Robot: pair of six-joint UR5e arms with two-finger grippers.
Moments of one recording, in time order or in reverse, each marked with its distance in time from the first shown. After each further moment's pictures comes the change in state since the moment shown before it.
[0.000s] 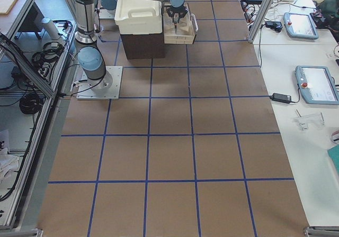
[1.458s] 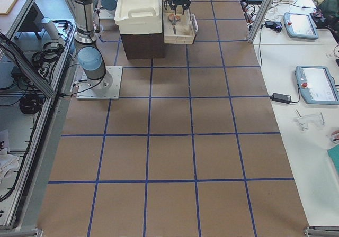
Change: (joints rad) left arm -0.003 -0.032 0.020 0.006 0.006 0.002; right arm 0.000 -0.011 -0.116 -0.001 -0.012 -0.085
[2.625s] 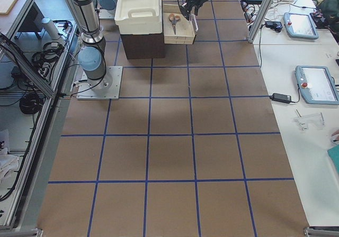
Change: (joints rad) left arm -0.068 -0.189 0.226 0.024 0.001 0.008; right arm -0.379 -0.206 -0.048 0.279 -0.006 -1.098
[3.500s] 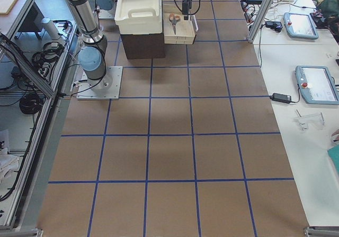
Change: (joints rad) left arm -0.129 -0.272 0.051 0.276 0.001 -0.109; right arm -0.034 -0.089 -0.018 0.092 -0.089 -0.638
